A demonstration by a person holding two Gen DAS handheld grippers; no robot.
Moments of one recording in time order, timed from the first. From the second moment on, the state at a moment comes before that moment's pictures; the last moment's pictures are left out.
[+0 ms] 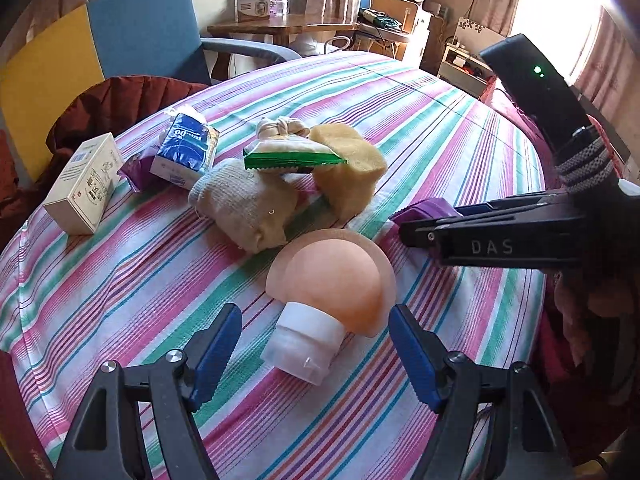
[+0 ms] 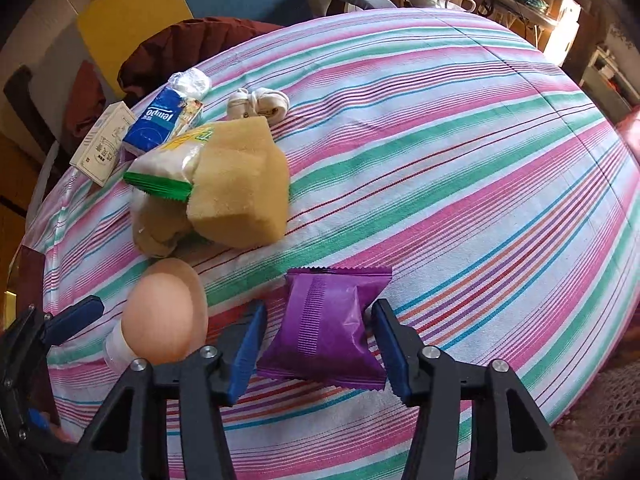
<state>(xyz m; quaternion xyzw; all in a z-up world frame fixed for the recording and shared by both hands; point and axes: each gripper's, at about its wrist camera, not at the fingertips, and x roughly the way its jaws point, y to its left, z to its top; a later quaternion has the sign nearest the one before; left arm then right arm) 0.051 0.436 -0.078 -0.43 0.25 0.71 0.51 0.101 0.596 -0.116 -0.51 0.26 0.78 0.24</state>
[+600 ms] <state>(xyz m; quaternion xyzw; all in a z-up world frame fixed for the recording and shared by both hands) 0.055 0.469 -0.105 -0.40 0.27 0.71 0.52 0.116 0.623 -0.109 -0.46 0.34 0.78 0.25</state>
